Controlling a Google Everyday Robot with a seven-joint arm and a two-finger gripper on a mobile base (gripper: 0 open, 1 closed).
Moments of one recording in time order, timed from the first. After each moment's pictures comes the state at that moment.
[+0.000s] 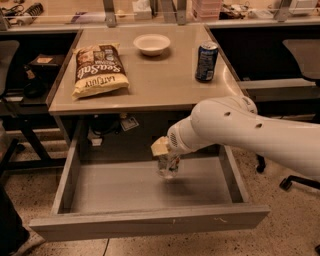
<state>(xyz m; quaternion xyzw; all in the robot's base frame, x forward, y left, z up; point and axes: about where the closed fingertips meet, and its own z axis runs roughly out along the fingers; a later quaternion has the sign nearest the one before) 0.545 -0.031 0.719 -0.21 0.93 0.16 0.25</state>
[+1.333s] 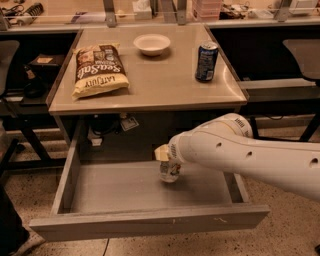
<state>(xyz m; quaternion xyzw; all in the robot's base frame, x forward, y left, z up) 0.548 -0.038 0.689 -0.16 0.93 0.14 0.29</state>
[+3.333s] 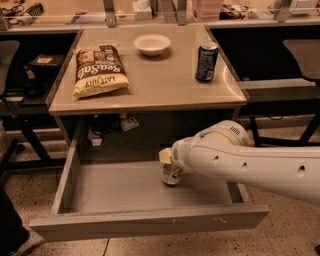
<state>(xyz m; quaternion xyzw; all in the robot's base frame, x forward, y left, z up) 0.553 -0.052 0.663 -0.11 0.94 0.13 0.30</state>
